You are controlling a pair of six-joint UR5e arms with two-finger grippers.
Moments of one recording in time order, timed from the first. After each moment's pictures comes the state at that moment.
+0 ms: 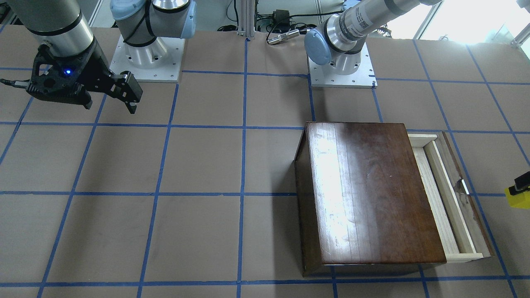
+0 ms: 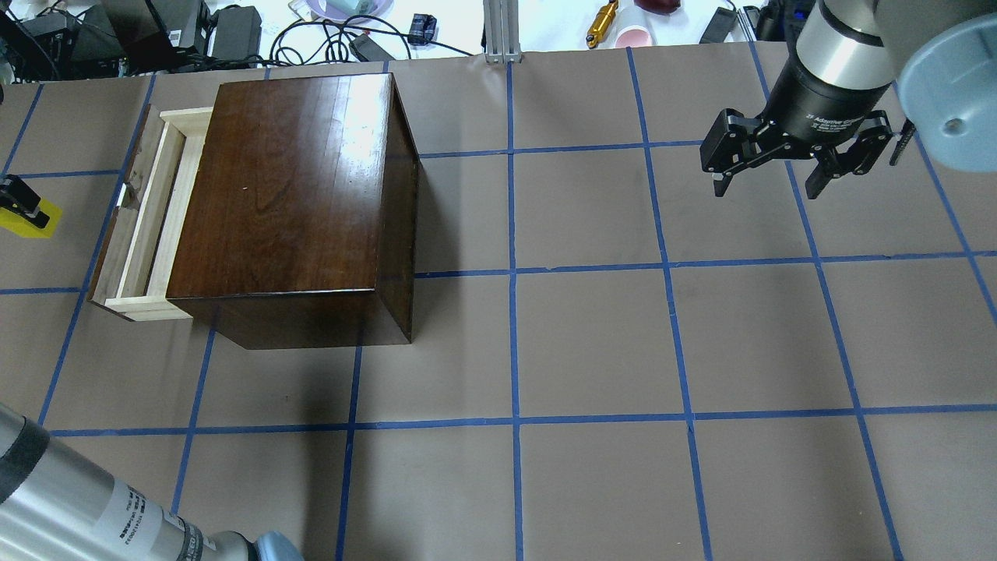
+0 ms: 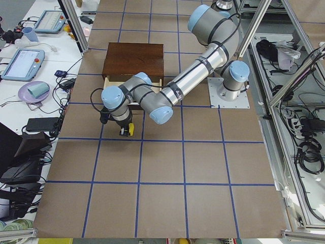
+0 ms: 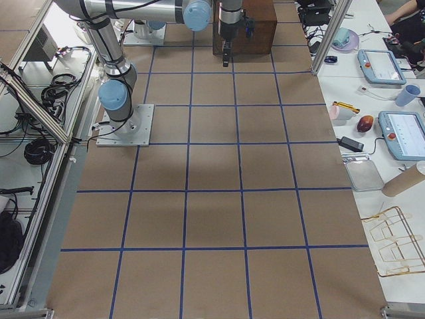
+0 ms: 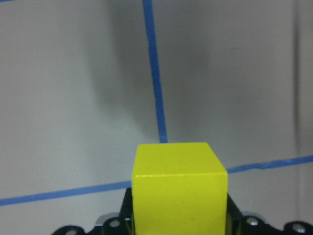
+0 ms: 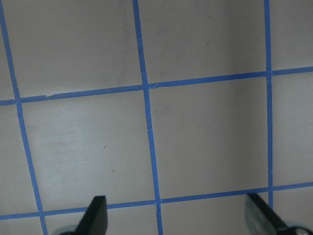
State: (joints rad) left arm -0.86 -2.11 -1.26 -1.43 1.57 0.82; right arm 1.52 -1.59 1.63 -1.60 -1.59 0.04
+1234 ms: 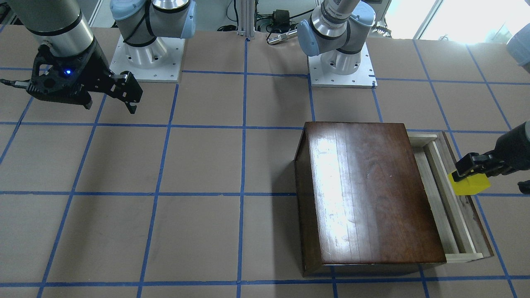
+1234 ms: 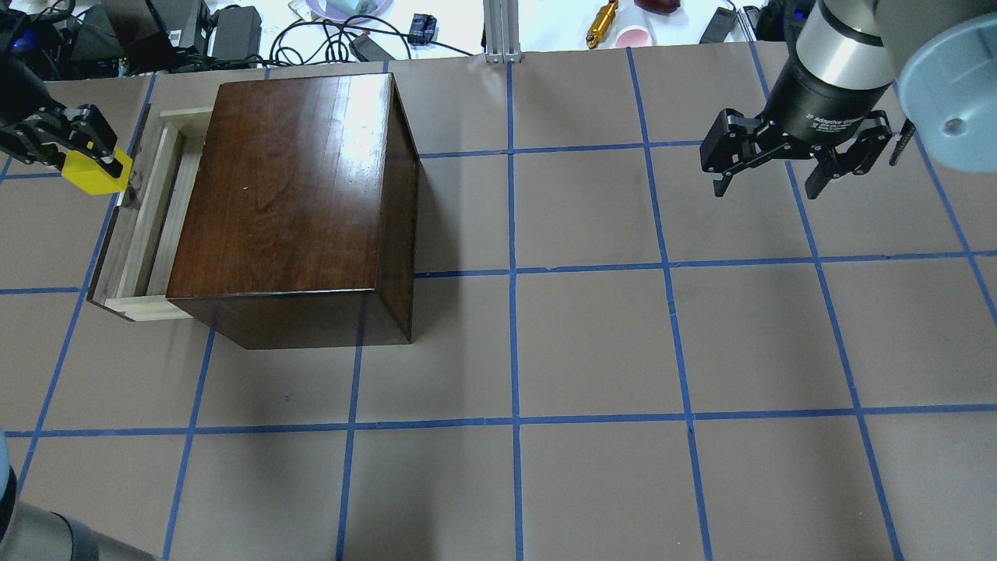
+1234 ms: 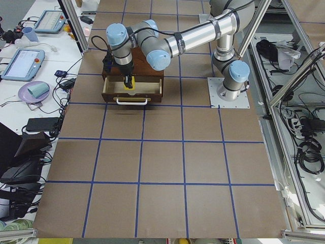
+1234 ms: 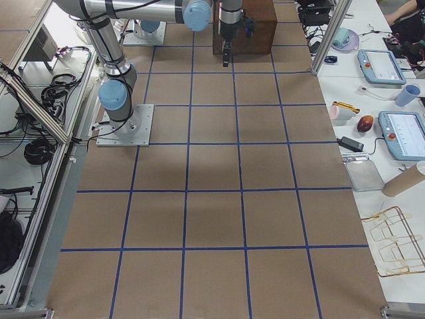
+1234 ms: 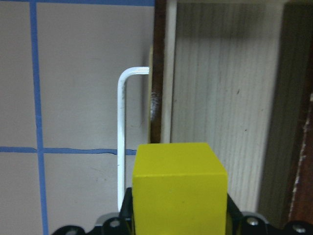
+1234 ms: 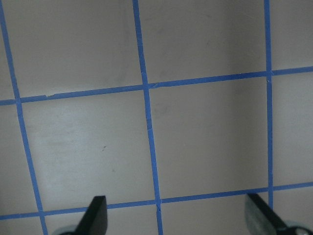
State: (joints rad) left arm -1.14 -1.88 -1.39 -1.51 1.52 0.38; right arm 1.52 -1.59 1.63 -1.60 -1.59 0.04
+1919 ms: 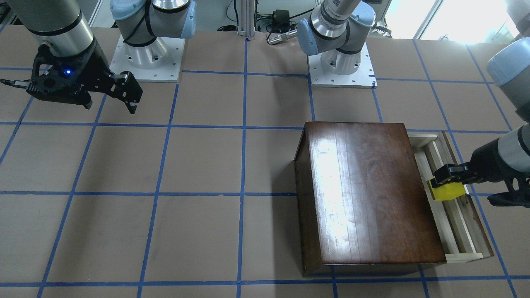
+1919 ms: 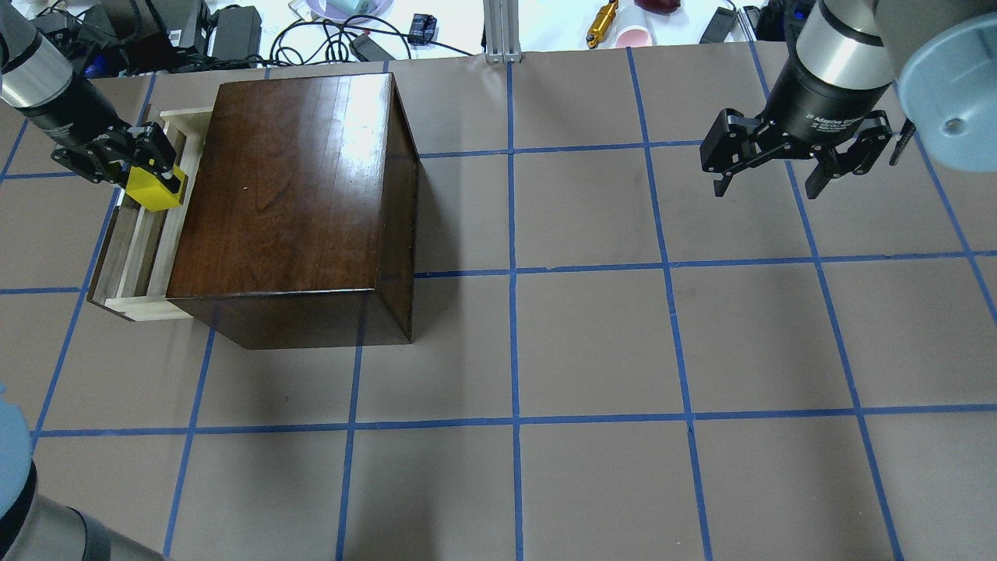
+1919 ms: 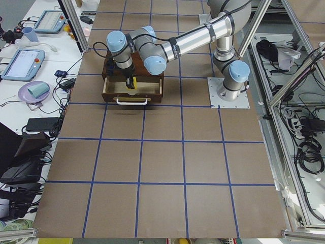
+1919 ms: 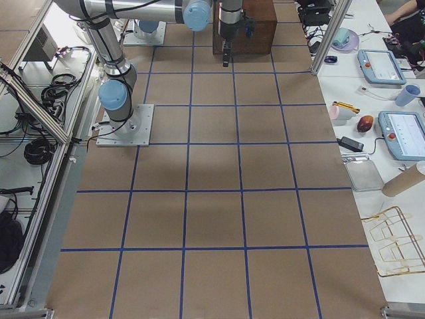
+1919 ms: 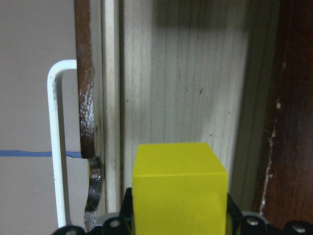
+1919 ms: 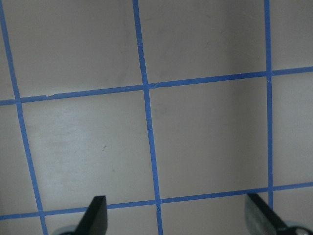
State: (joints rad) left arm -1.16 -1.93 -1.45 -1.47 1.50 0.37; right arm 1.52 -1.59 1.63 -1.60 -1.59 0.04
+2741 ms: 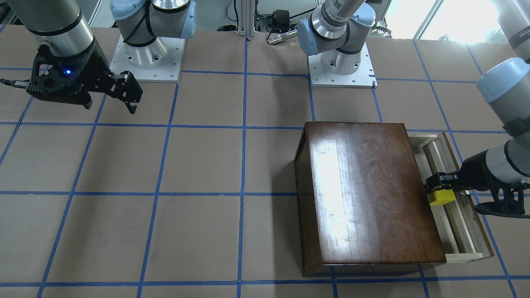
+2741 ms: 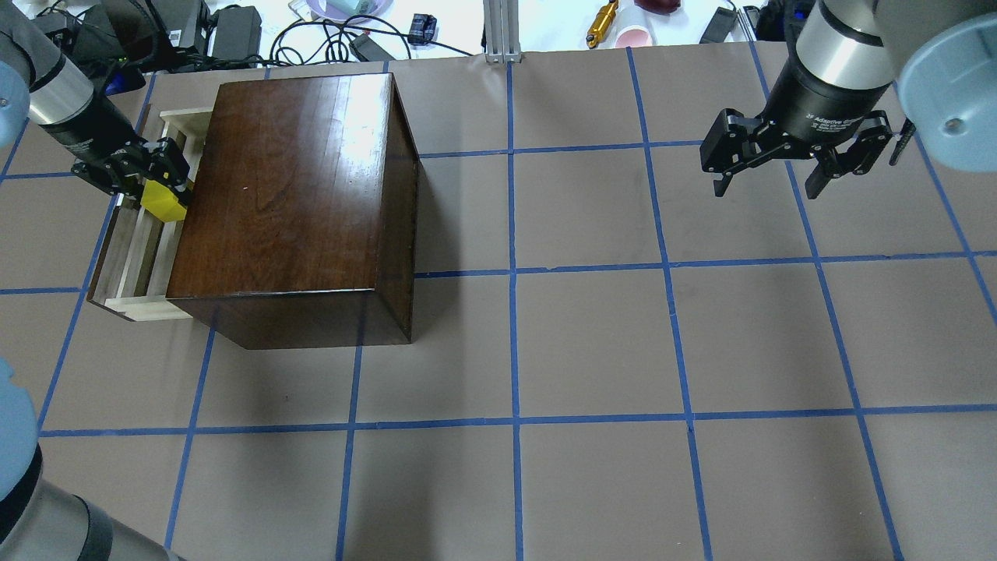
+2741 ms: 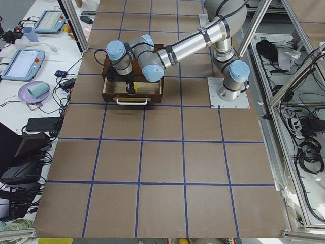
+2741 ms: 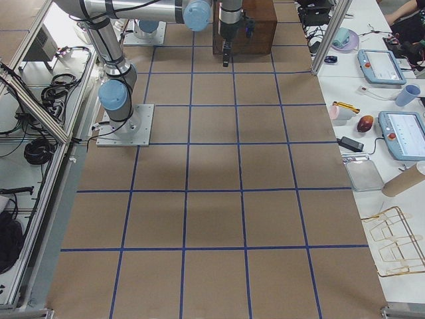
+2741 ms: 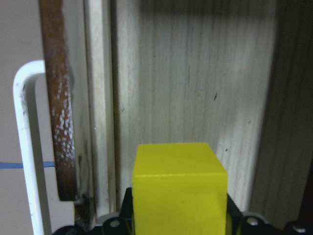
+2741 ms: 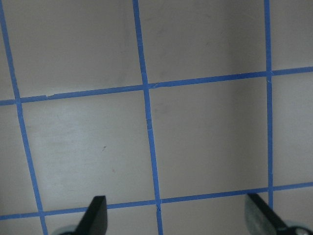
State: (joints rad) left arm -1.16 -1.96 -1.47 -1.43 1.50 0.38; right arm 1.52 -1.59 1.63 -1.60 -1.59 0.04
